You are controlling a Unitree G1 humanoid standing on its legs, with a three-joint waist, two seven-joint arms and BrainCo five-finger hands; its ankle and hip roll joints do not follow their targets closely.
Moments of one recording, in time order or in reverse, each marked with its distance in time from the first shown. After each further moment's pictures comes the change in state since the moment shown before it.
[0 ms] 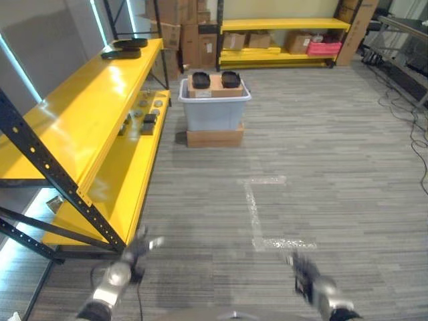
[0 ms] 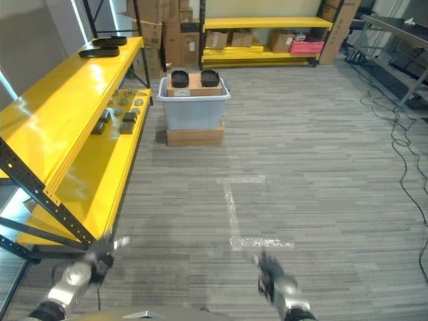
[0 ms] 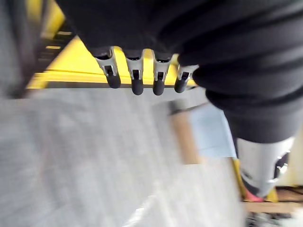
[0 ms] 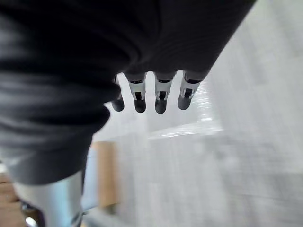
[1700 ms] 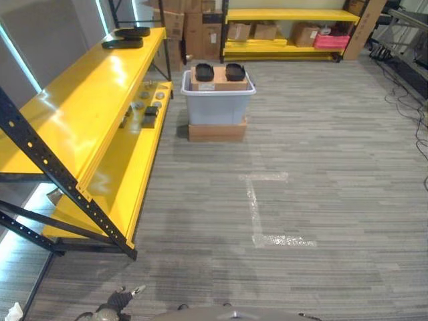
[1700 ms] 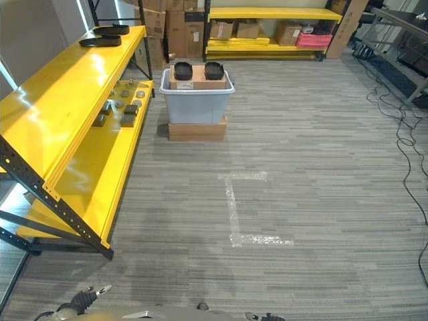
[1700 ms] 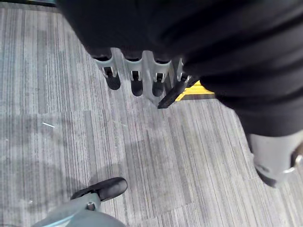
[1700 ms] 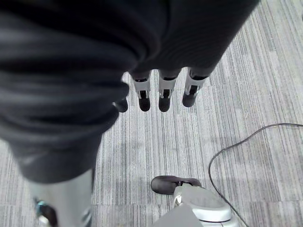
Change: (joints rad) left arm 0.053 -0.081 0.035 0.773 0.094 0.072 -0.022; right arm 0.053 0.088 0.043 0.723 -0.167 0.114 0.099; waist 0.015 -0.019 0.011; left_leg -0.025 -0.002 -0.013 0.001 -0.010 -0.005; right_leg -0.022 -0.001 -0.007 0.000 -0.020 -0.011
